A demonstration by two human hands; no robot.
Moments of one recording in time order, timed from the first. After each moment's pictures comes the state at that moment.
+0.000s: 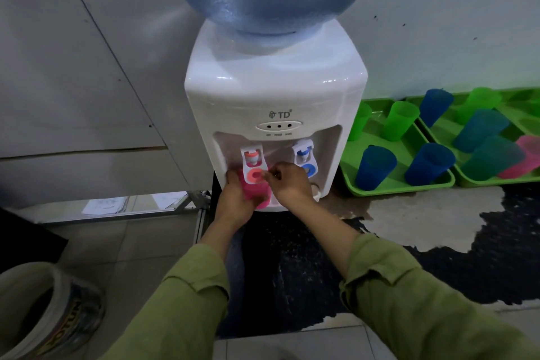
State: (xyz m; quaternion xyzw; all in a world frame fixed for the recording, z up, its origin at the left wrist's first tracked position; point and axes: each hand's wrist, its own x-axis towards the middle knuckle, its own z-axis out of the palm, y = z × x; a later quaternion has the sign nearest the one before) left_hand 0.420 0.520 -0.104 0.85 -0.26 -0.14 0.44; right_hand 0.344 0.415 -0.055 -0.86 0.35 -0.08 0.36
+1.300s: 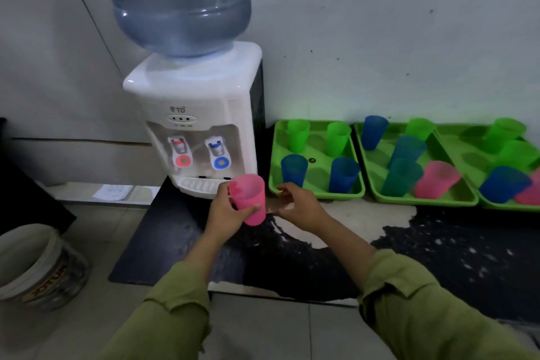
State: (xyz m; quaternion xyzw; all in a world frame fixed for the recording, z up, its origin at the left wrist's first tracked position) left_hand 0.195 0.428 -0.064 0.82 -0.18 -0.10 0.54; right_hand 0.110 0.265 -0.053 -0.89 0.14 -0.07 0.42
